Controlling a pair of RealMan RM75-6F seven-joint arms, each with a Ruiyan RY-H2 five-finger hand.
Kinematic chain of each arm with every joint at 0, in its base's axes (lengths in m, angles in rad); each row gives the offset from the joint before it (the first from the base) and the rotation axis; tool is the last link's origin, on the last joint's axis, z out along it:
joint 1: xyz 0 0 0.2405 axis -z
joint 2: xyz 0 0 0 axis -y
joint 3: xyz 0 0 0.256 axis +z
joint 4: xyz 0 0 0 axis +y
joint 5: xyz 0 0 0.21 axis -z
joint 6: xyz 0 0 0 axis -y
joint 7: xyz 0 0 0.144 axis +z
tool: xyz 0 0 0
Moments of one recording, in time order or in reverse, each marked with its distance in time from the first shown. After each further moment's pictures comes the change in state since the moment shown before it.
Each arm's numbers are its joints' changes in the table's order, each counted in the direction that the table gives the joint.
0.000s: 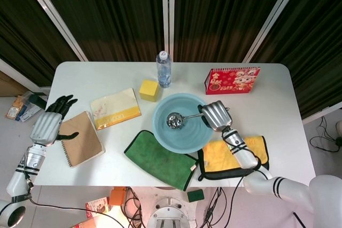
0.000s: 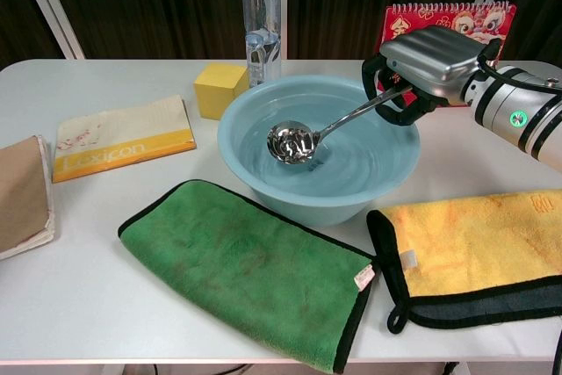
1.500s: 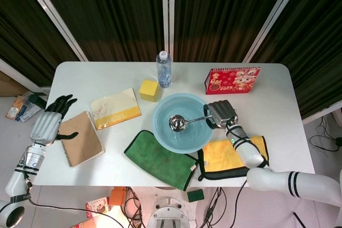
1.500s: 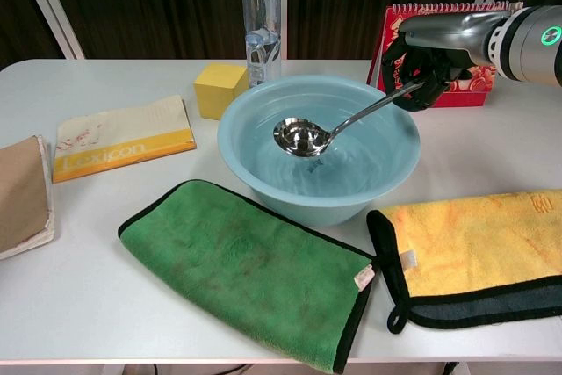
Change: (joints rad) left arm 0.001 -0.029 -0.008 -0.046 0.020 0.019 0.025; right arm -0.163 -0.313 0.037 -0.520 -0.708 0.119 -0.264
